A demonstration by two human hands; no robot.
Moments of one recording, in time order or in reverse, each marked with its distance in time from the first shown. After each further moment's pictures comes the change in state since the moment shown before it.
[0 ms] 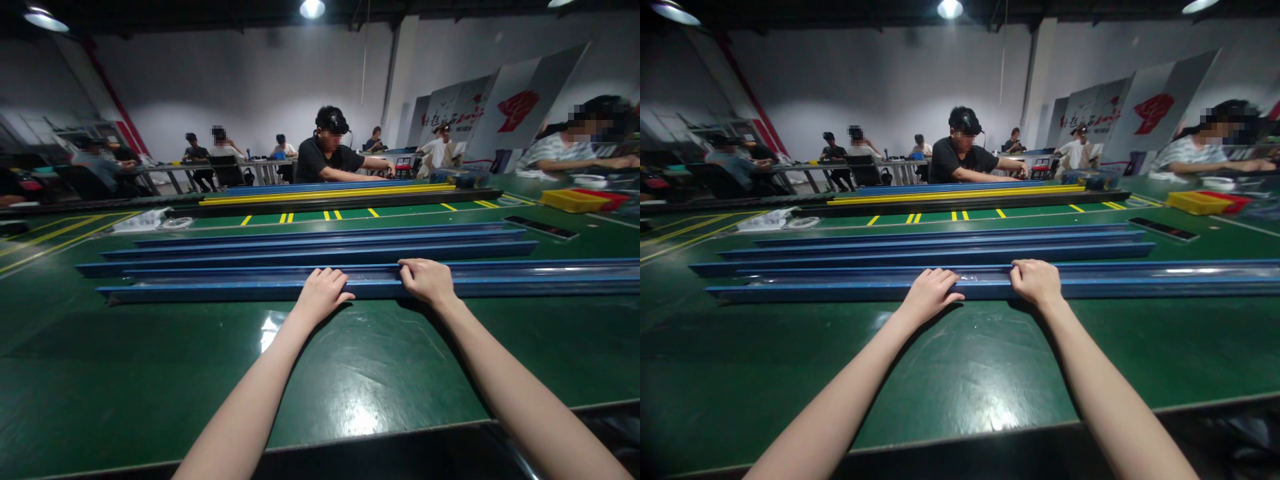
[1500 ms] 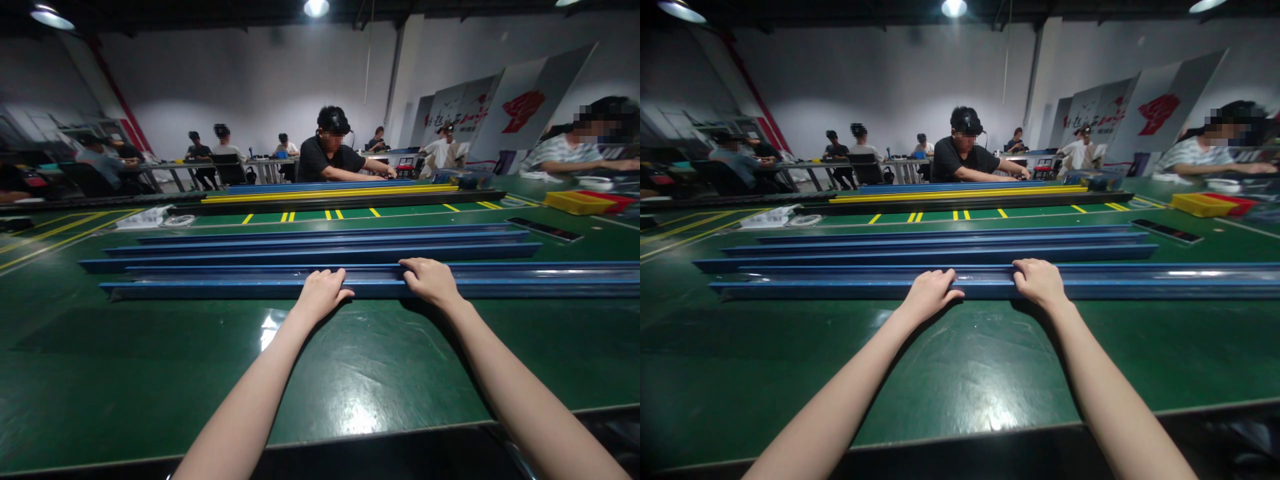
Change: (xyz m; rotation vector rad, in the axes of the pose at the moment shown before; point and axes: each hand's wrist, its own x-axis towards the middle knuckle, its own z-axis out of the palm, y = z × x) left_hand 0.003 0.004 -0.008 0.001 -0.124 -0.153; right_hand 0.003 0.009 -0.002 0.009 -0.129 -0.077
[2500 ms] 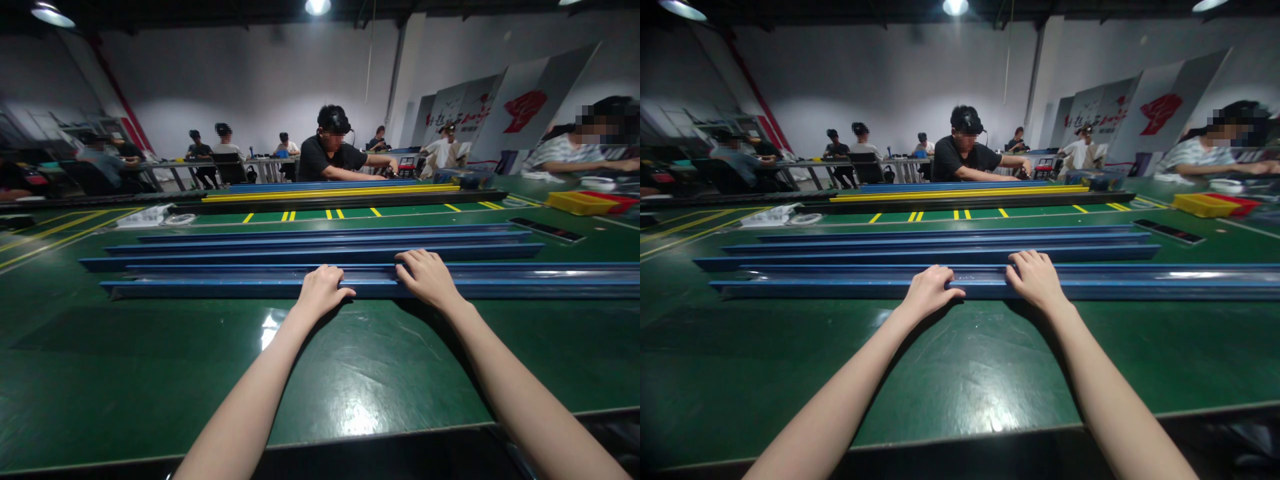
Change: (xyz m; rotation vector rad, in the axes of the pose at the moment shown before) left_hand 0.003 -0.001 -0.001 -0.148 0.067 -0.097; right_hand 0.001 -0.009 -0.008 0.090 0.118 -0.168
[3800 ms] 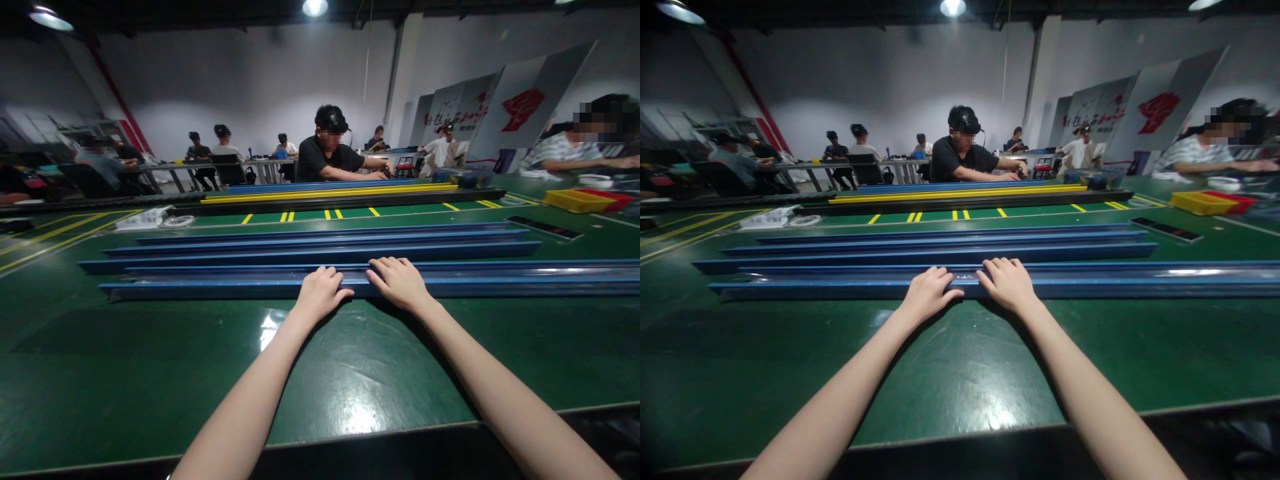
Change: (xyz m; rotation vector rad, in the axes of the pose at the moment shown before) left_hand -0.005 0.000 0.004 0.150 -0.001 0.102; right_hand 0.008 -0.039 0.011 -0.049 -0.081 -0.069
